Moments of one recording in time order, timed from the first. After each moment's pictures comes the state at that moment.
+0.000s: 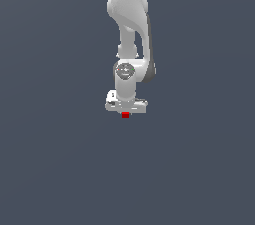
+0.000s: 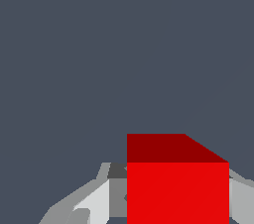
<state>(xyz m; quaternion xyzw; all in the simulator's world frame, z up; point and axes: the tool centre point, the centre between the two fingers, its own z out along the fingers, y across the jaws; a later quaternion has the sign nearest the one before) -0.055 -0.008 0.028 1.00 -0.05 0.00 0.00</state>
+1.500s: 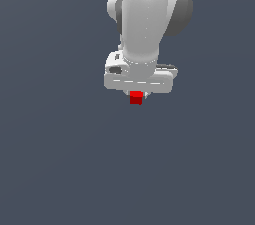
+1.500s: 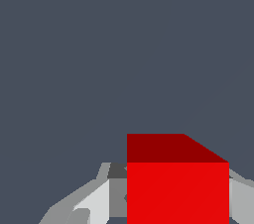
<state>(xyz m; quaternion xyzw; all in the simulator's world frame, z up) 0.025 0.031 0.271 1.00 -0.05 0.00 0.00</state>
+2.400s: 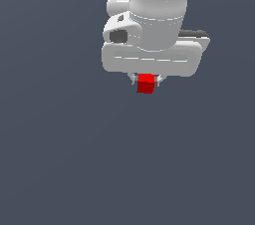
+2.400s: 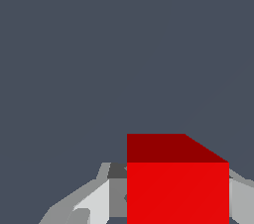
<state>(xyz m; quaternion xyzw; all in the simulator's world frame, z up) 0.064 0.046 0.371 1.00 -0.05 0.00 0.00</state>
